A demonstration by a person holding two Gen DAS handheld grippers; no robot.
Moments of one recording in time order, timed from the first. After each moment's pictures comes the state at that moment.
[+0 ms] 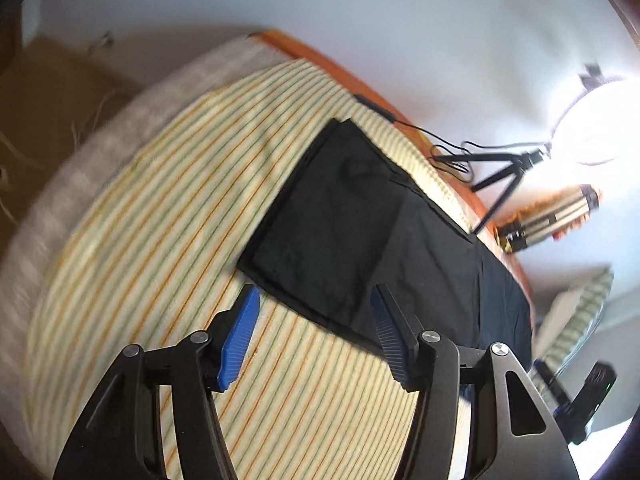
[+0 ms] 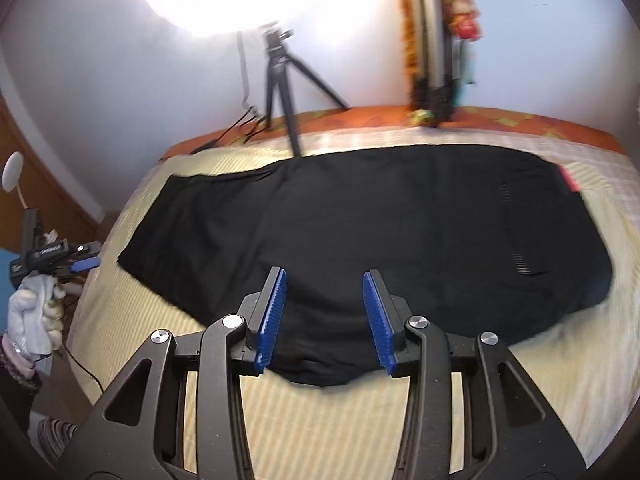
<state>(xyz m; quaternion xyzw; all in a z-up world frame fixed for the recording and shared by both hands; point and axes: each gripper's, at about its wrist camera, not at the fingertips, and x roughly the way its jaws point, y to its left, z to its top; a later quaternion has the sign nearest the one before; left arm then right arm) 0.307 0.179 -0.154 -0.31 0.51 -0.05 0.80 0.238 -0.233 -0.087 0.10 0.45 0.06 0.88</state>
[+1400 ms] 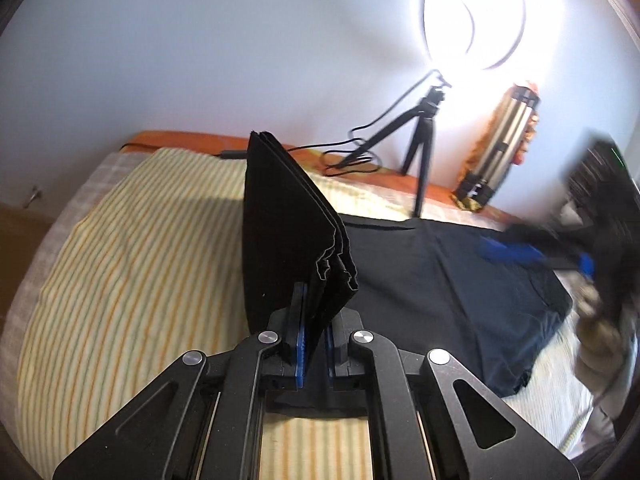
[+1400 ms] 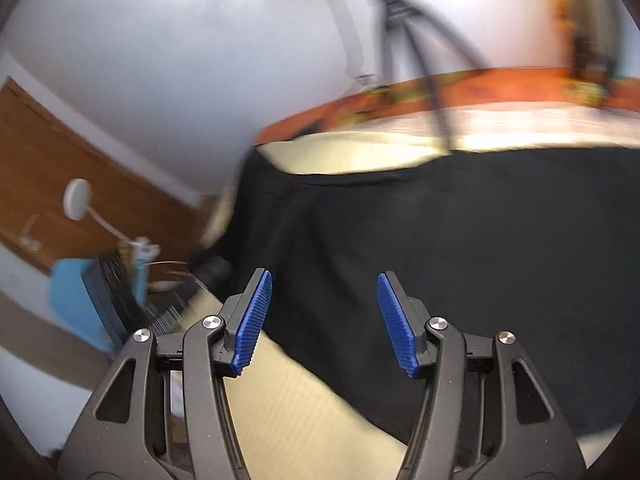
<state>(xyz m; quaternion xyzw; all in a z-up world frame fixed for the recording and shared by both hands) 0.318 0.061 -0.125 -0.10 0.38 -0.16 0.91 0.380 -0.147 -0.107 0.23 0.50 0.27 0.79</state>
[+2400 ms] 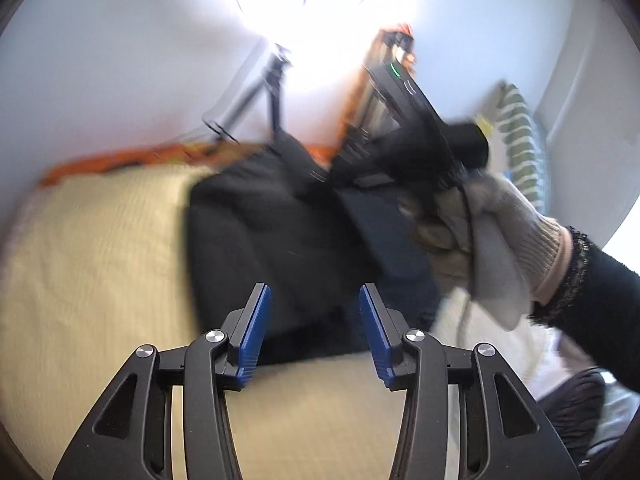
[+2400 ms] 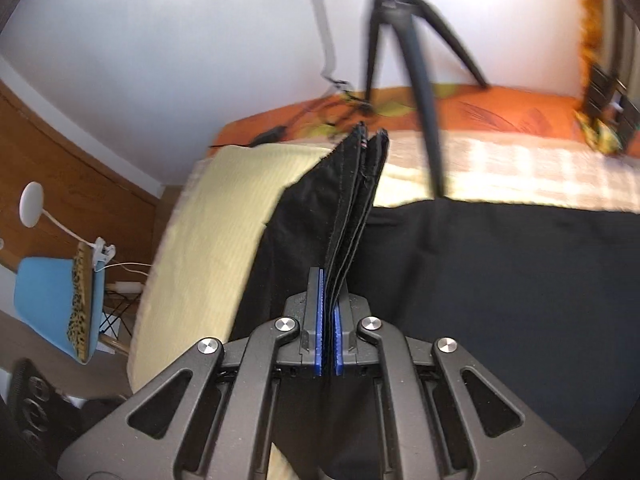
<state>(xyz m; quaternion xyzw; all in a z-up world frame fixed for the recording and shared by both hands) 0.265 -0.016 -0.083 -0.02 0.38 -0.27 0.88 0.414 -0.170 -0.137 0.17 0.53 0.17 0.81</state>
